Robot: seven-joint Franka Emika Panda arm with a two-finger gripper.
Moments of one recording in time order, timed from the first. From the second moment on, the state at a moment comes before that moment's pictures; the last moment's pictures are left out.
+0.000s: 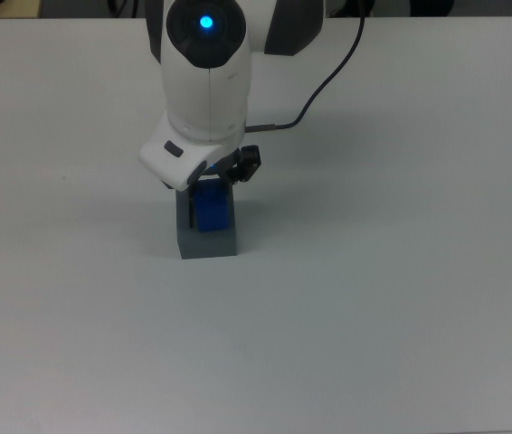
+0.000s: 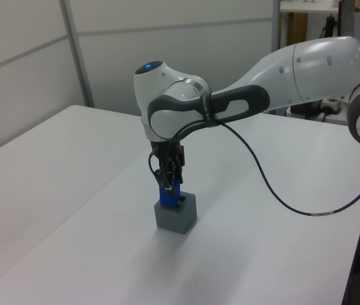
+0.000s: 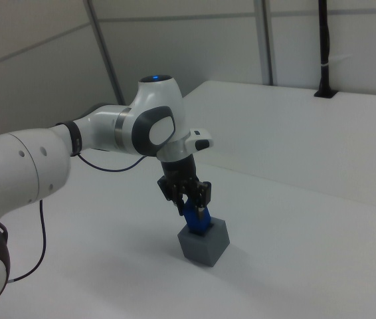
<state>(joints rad) 0.02 0.44 0.05 -1.45 -0.08 1.83 -0.04</state>
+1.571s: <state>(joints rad) 0.02 0.40 0.04 -1.46 -0.08 1.78 0.10</state>
